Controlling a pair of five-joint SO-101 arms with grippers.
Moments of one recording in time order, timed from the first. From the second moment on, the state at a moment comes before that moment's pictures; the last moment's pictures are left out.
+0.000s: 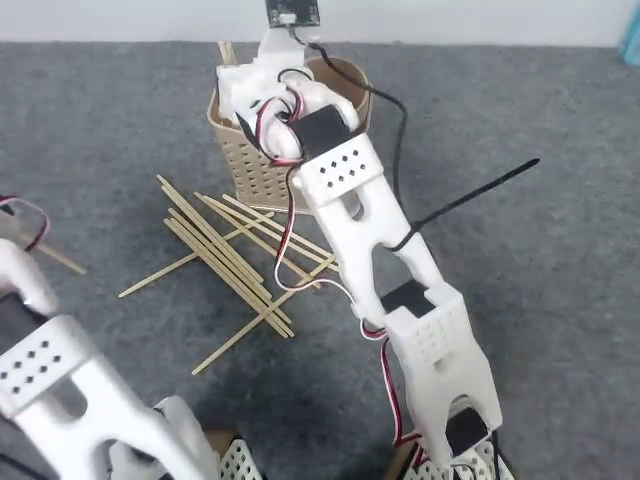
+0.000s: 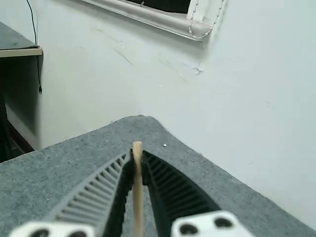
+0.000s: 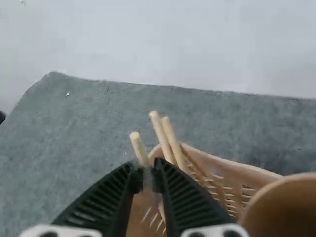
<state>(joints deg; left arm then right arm) -47.5 -44.4 37.0 30.1 15.7 -36.7 38.8 -62.2 59.2 -20.2</state>
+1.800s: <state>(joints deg) -2.7 -28.5 35.9 -8.7 14.5 4.0 -54.4 51.7 62.3 -14.6</state>
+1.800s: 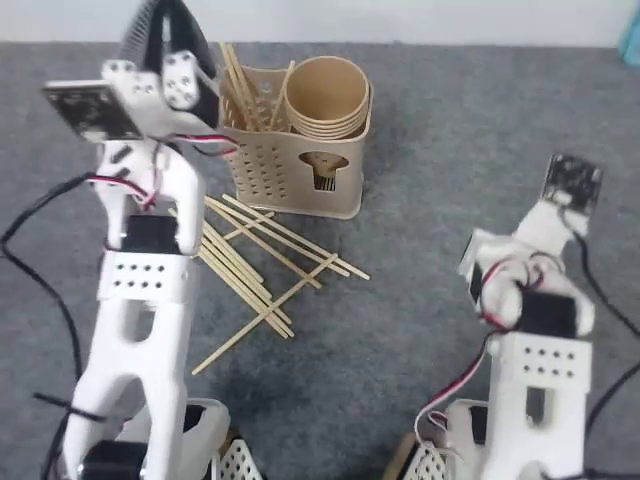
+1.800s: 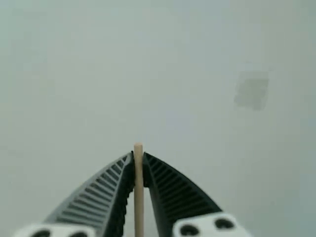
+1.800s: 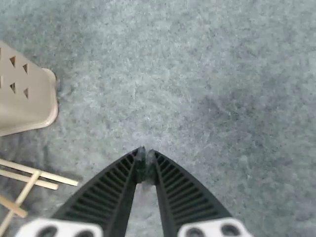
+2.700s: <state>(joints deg) -12.0 -29.4 34.5 2.8 8.2 -5.7 -60.4 81.1 36.4 -14.6</state>
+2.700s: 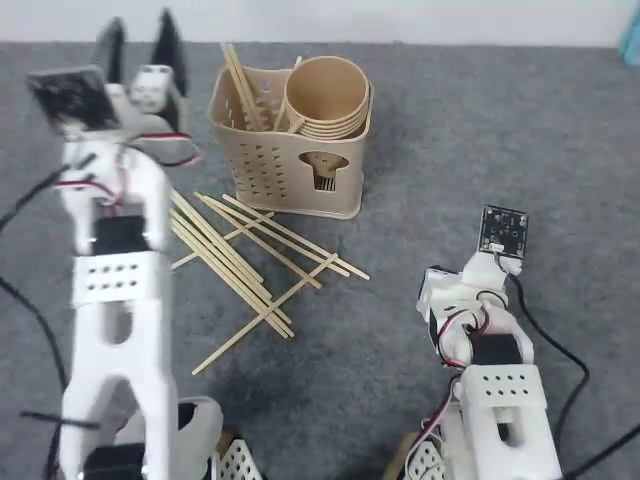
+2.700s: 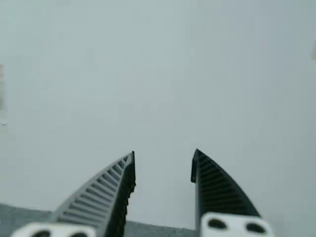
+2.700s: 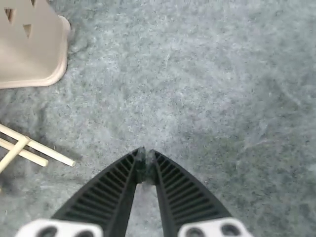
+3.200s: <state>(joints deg) -28.5 -37.8 26.9 60.2 8.0 -5.6 -60.4 82.0 36.1 -11.3</state>
